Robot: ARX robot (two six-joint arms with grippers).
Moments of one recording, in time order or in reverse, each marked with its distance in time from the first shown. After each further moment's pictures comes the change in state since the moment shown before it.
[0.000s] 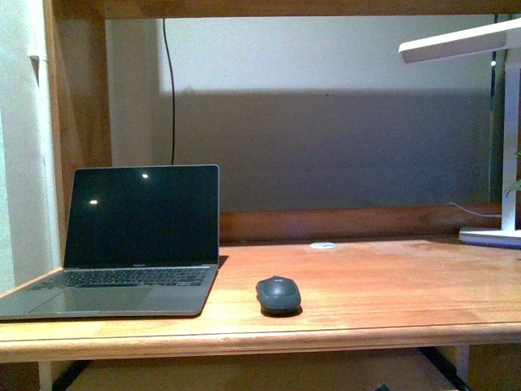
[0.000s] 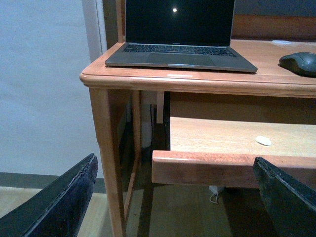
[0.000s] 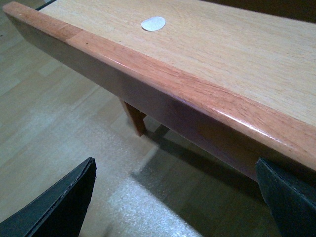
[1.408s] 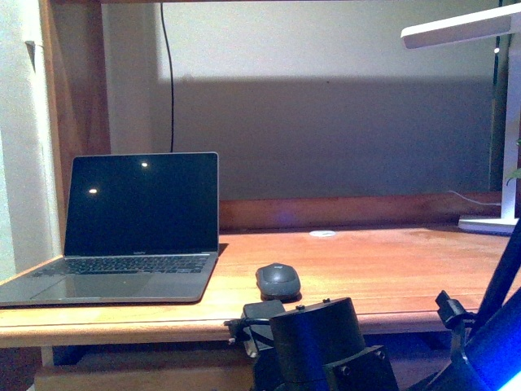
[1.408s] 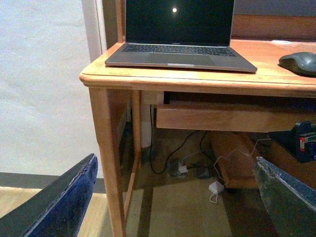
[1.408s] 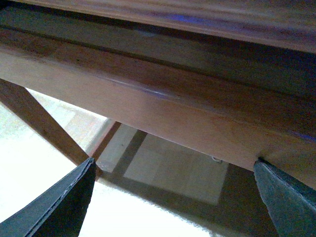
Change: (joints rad) left arm 0.000 0.000 0.000 0.000 0.000 0.000; right arm 0.040 0.420 0.644 -0.202 0.293 0.072
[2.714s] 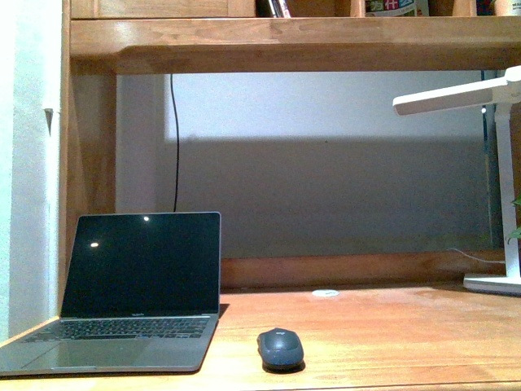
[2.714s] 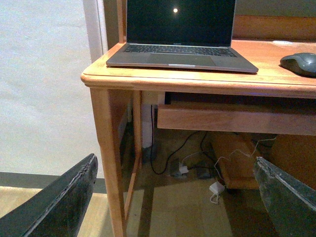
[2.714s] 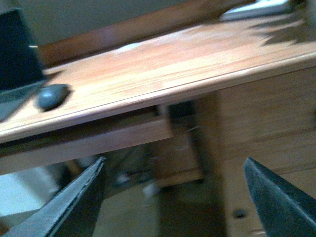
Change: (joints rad) left arm 0.000 0.000 0.000 0.000 0.000 0.000; right arm -0.673 -1.728 -1.030 -0.349 -0.146 0.116
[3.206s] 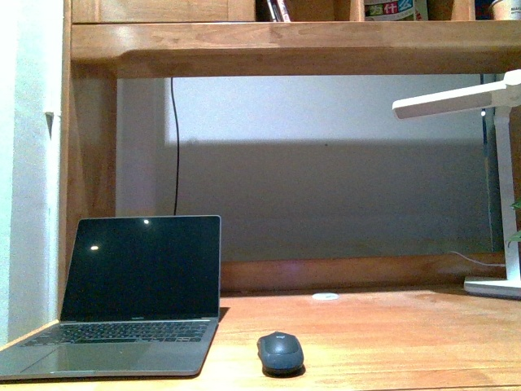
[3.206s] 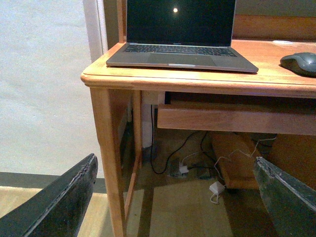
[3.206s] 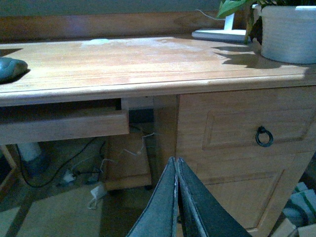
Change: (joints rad) left arm 0.000 0.000 0.000 0.000 0.000 0.000; right arm 0.005 -0.153 -0.080 -0.063 0.077 -0.194
